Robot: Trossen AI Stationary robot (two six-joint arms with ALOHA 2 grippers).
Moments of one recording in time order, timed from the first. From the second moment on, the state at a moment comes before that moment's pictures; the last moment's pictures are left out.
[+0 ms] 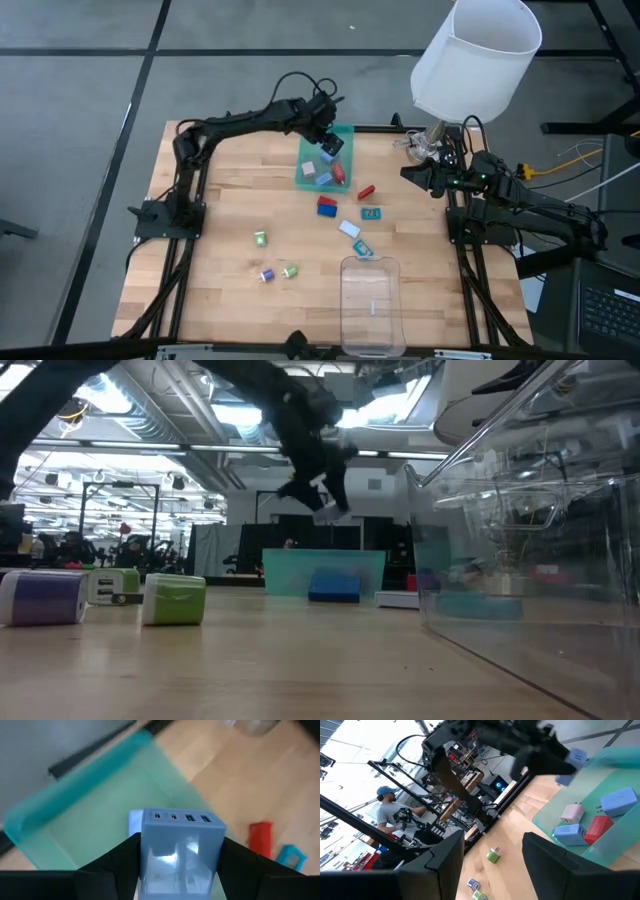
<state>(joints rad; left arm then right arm) 0.50 2.00 1.76 -0.71 0.03 -0.35 -0.36 0.43 0.38 0.00 -0.22 0.83</state>
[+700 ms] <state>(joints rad) 0.46 2.00 1.77 -0.87 0.07 -0.29 -0.36 0.43 0.38 -0.01 -0.22 0.83</state>
